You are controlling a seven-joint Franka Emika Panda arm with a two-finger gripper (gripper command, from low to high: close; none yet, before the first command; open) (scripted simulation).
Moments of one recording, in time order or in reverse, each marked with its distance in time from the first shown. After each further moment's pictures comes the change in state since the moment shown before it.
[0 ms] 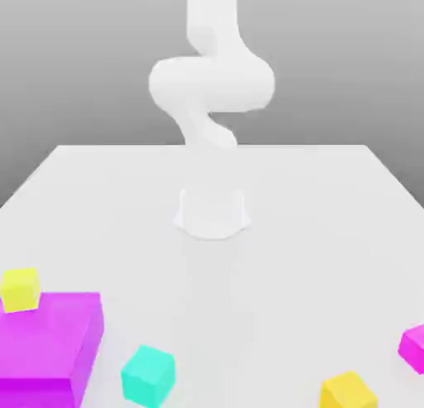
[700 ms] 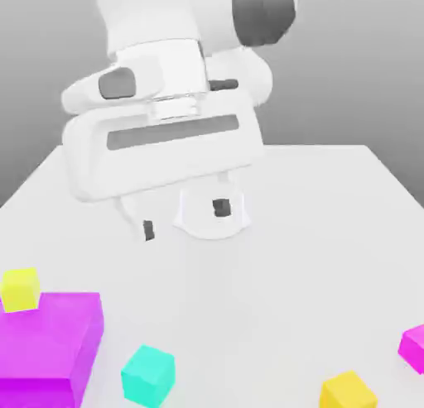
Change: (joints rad) arm 0.245 0.615 -0.327 -0.104 0.225 0.220 -0.929
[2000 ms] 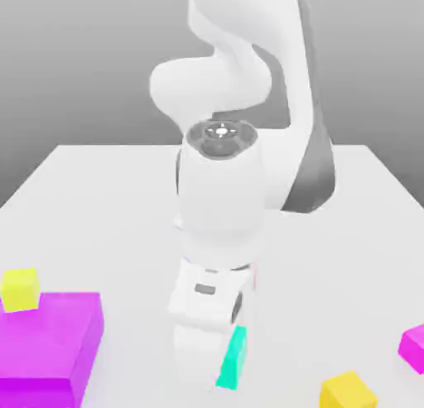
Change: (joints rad) arm 0.146 0.351 0.118 0.064 -0.115 0.032 -0.266
